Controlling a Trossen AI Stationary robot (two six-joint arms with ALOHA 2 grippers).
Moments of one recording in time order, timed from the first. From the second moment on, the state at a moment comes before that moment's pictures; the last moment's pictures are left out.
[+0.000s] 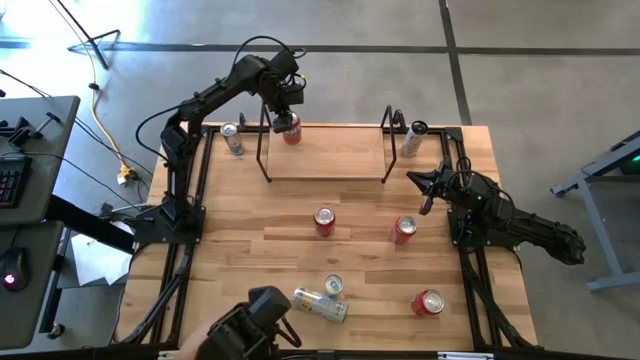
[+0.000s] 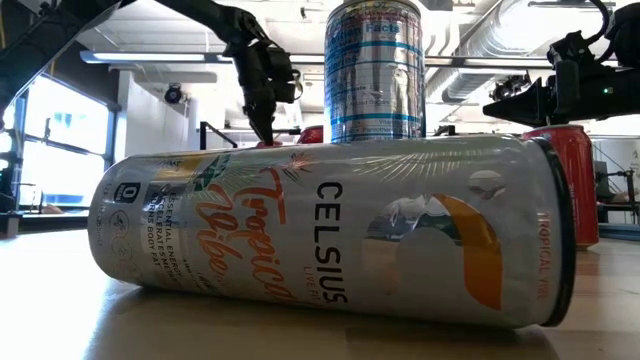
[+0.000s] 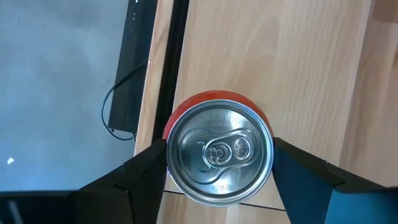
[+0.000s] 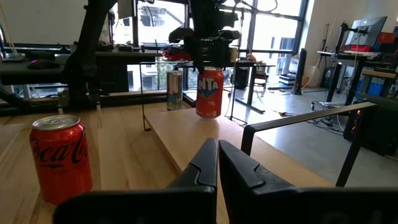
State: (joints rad) left arm 0.80 2.03 2.01 -1.24 0.13 0.62; right arm -0.40 0.01 0.01 0.03 0.06 -0.07
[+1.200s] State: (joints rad) left arm 0.78 2.03 2.01 -1.27 0.08 0.64; right arm -0.40 0.01 0.01 0.03 0.06 -0.07
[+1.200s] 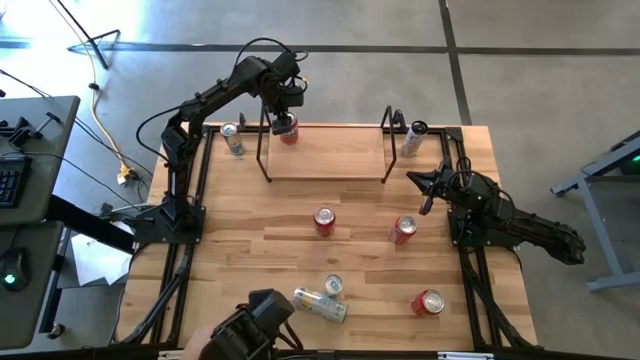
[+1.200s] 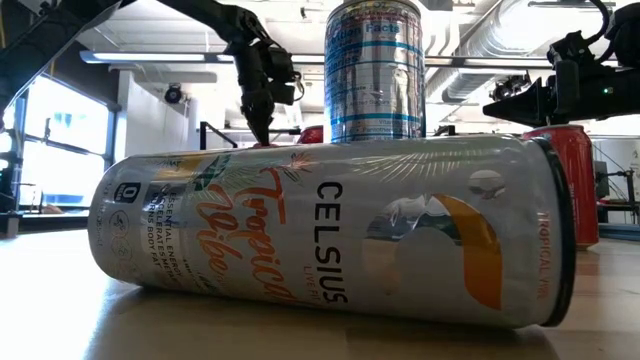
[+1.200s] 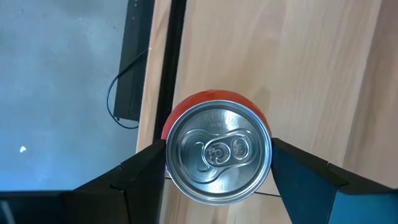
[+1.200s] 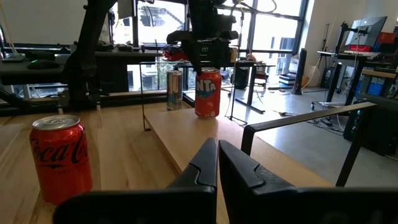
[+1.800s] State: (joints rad) left arm 0.76 2.03 2.01 -1.25 -0.03 0.62; right arm -0.40 0.01 0.01 0.03 0.06 -0.07
